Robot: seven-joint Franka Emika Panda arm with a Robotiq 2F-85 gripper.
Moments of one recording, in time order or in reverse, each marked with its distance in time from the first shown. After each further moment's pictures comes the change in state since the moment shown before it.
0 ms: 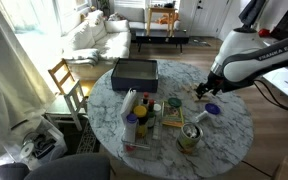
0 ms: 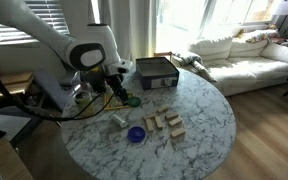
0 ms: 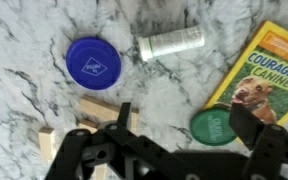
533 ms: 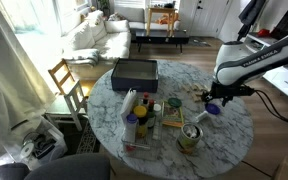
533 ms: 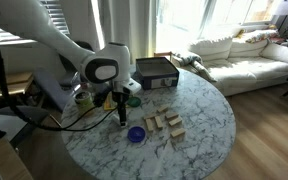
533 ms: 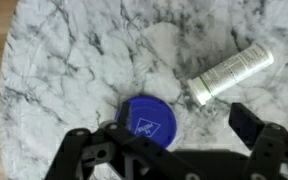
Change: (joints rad) arm -0.008 0.149 -0.070 0.085 0.012 -0.166 0.274
